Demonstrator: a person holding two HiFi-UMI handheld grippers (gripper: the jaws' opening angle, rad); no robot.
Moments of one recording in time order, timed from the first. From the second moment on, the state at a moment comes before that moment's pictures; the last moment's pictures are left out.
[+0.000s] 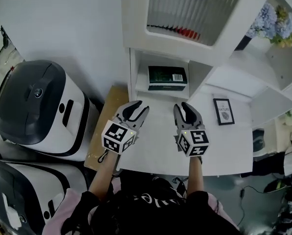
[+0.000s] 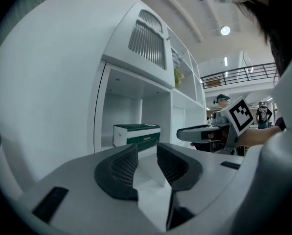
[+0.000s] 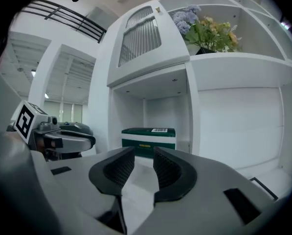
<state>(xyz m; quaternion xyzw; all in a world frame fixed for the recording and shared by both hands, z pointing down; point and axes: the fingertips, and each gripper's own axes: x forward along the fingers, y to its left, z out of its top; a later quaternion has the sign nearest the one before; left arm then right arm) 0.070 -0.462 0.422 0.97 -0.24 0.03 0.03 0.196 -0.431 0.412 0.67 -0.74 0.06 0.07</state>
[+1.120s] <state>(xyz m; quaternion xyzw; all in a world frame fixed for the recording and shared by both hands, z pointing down) 0.108 -0.538 0.436 0.97 -0.23 0.11 0.02 0.225 -0.490 0.430 0.67 -0.73 0.06 0.13</state>
